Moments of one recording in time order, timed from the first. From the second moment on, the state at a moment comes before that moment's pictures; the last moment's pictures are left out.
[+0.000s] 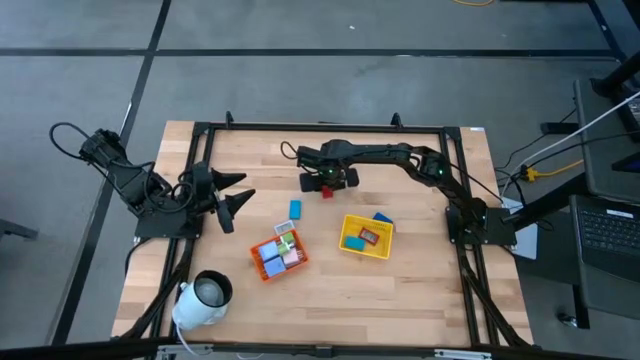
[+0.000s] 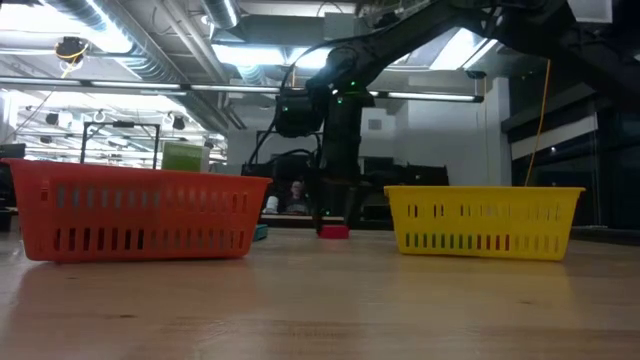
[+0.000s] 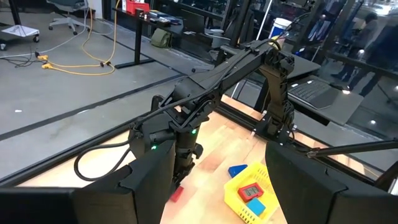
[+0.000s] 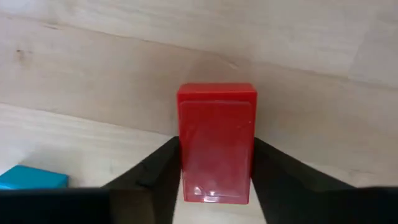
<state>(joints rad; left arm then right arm) -0.65 0.90 1.07 -0.65 -1.16 -0.73 -0.25 2.35 1.90 -1.04 -0.06 1.14</state>
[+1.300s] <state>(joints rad) -0.66 0.95 1.07 -0.54 -1.07 -0.75 0.21 1.87 1.53 -1.20 0.11 1.16</state>
